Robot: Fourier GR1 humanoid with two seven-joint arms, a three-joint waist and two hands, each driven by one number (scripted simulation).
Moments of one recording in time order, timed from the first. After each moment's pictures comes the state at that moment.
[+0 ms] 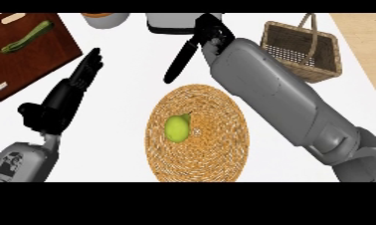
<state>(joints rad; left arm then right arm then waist) -0.22 0.49 -0.25 -1.50 0.26 0.09 -0.04 -1.19 -0.19 0.60 -0.97 -0.15 -0.12 1.24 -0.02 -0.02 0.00</state>
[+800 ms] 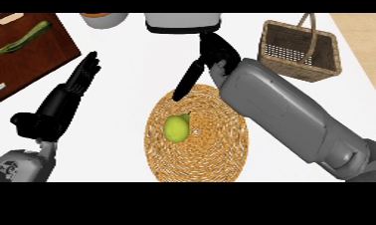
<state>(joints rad) -0.17 0.49 -0.24 -1.56 0.23 0.09 -0.04 -1.08 -0.24 0.70 -1.12 -0.15 -0.15 1.23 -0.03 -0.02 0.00</state>
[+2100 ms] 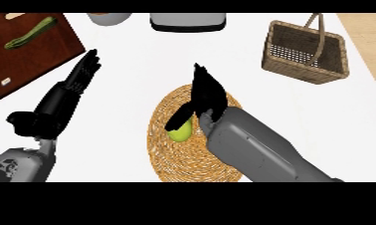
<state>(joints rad) -0.17 0.46 -0.19 -1.55 0.20 0.03 -0.04 -0.78 -0.10 0.73 -1.22 0.21 -0.32 1.21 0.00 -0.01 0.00</state>
